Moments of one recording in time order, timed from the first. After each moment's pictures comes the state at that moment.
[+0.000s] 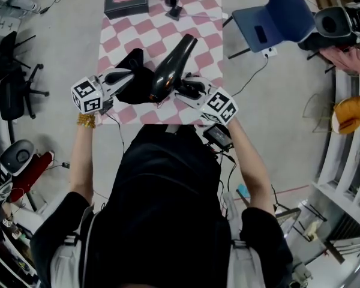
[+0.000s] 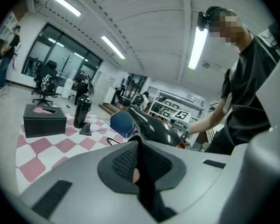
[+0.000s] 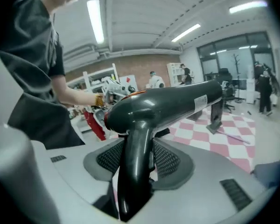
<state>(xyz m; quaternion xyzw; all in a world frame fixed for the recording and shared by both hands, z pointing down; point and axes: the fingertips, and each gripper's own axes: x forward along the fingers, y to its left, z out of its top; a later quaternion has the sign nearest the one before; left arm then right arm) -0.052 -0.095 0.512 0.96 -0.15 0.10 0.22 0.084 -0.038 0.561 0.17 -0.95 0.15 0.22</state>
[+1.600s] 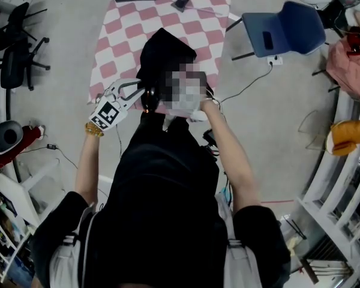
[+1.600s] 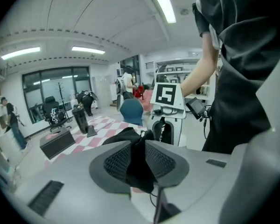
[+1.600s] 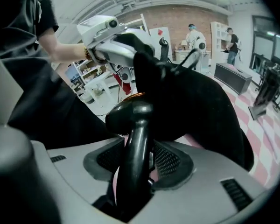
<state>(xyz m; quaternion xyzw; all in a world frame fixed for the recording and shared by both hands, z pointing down) 0.023 0.003 0.556 0.93 -0.24 0.27 0.02 0.075 0.046 0.665 -0.06 -0.88 0.13 0.46</state>
